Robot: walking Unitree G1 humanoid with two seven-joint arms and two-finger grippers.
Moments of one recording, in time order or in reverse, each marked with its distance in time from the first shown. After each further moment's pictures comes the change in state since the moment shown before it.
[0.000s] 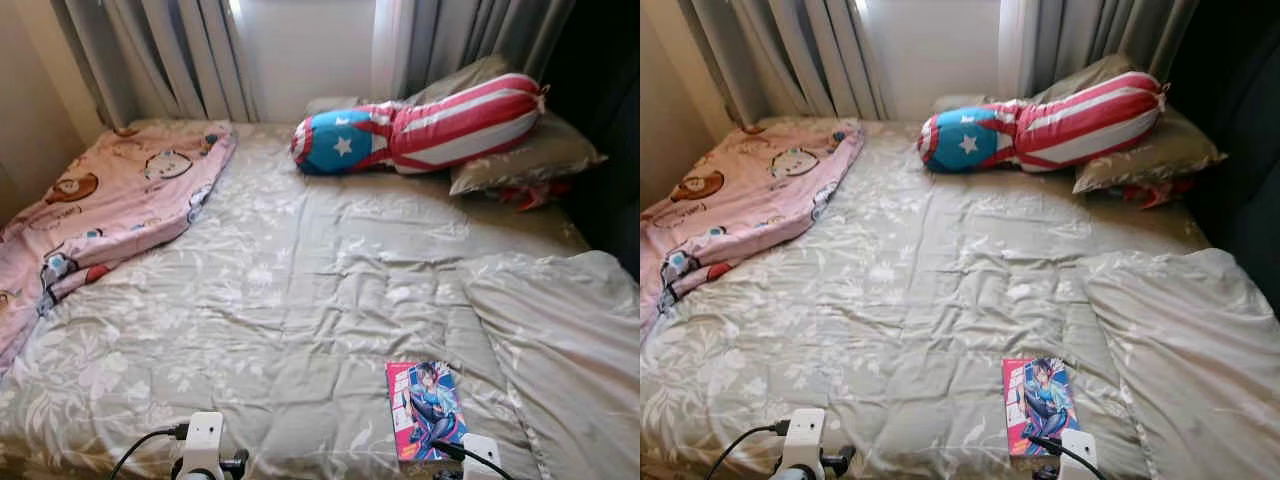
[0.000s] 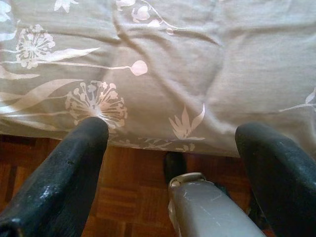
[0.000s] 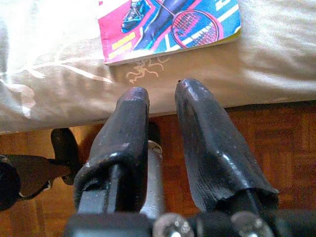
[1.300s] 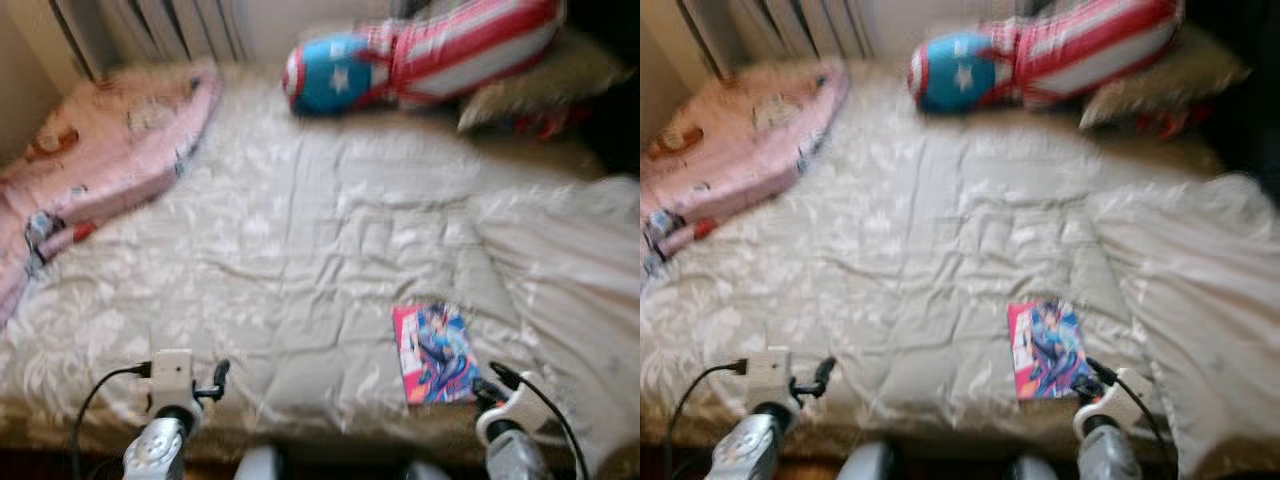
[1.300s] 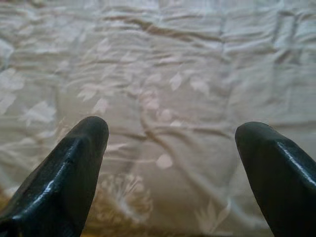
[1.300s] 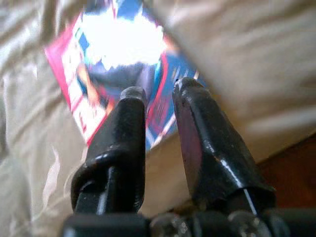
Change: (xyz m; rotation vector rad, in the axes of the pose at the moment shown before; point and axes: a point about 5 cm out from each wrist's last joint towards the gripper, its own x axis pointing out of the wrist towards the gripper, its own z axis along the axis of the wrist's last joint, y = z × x) left arm -0.027 0.027 0.088 -0.032 -0.477 0.000; right arm -0.004 -0.021 0.097 0.406 -0.473 -0.007
